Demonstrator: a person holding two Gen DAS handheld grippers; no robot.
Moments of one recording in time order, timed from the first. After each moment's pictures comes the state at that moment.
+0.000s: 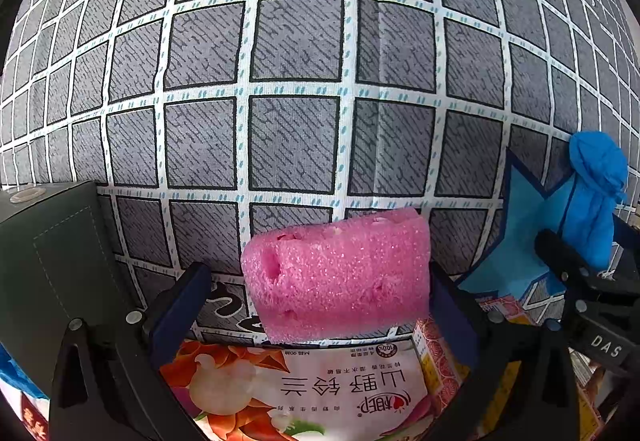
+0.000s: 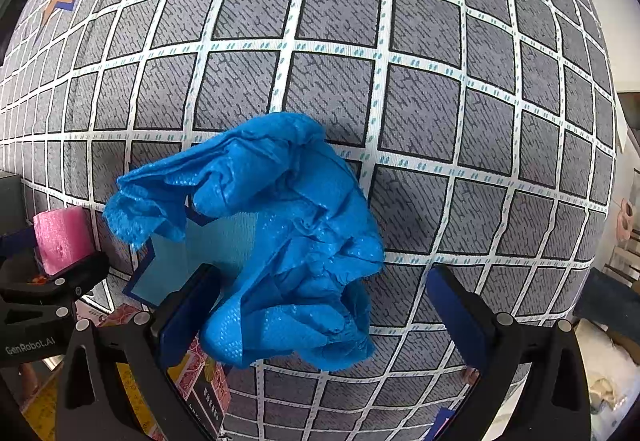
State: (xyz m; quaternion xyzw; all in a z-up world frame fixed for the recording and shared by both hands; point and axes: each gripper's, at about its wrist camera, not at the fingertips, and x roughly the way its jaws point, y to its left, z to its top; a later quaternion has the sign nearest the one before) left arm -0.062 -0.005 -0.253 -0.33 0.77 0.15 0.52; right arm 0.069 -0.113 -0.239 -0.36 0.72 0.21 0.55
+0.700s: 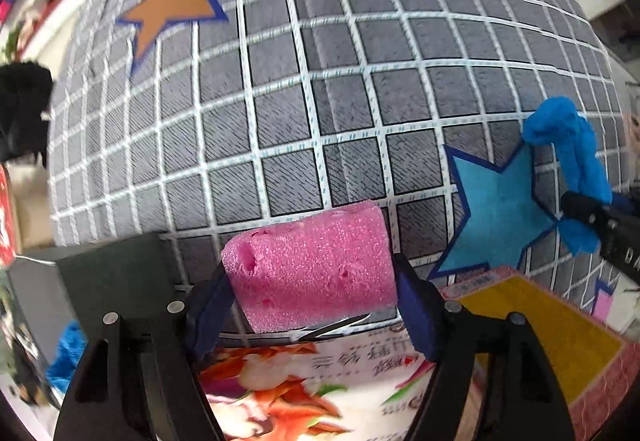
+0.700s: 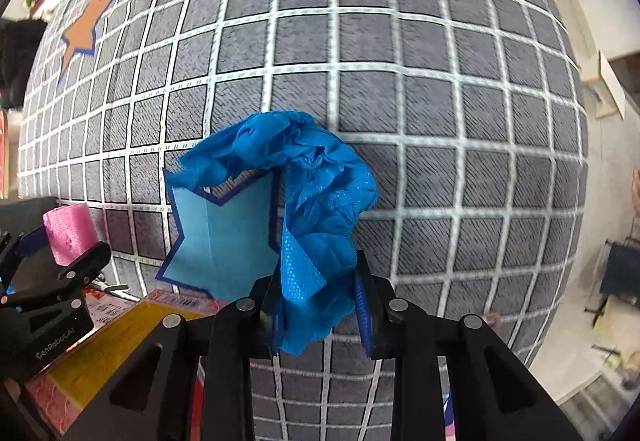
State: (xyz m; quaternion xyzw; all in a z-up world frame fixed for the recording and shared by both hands) left arm -0.038 -0.022 -0.179 -0.20 0.73 0.15 0.63; right arm 0.070 -0.162 -0.164 -0.28 0.73 0.21 0.59
